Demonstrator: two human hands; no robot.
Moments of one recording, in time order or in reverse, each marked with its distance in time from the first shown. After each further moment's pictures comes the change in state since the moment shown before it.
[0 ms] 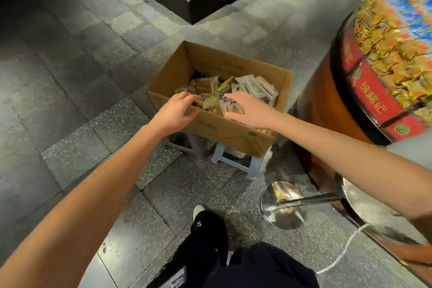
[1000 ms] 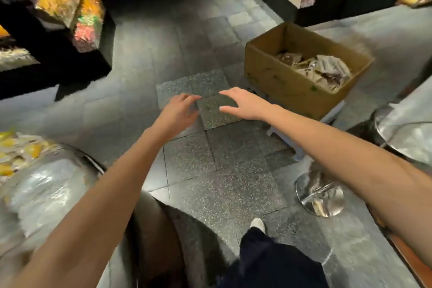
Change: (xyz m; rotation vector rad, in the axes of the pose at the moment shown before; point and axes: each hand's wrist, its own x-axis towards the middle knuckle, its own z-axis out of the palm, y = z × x) left_hand -0.533 0.138 0.036 0.089 0.313 -0.476; right_hand -0.278 -0.263 0.171 -0.129 -0.189 -0.500
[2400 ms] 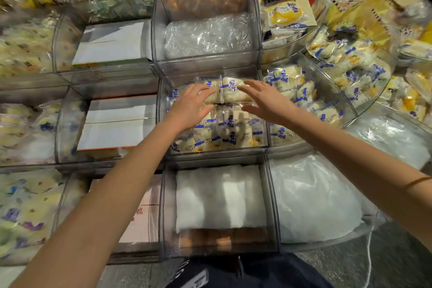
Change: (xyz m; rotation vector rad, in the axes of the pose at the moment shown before) left_hand -0.717 -0.153 -0.060 0.072 0.528 -1.597; right_hand 0.012 -0.705 0.379 -0.282 -0.516 -1.677
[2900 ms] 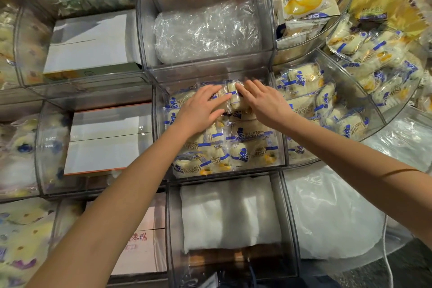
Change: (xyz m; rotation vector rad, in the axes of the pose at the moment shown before) left_hand 0.058 -0.029 0.031 0.147 -0.160 0.085; right_hand 0.056 0.016 0.040 -0.303 -0.097 0.052
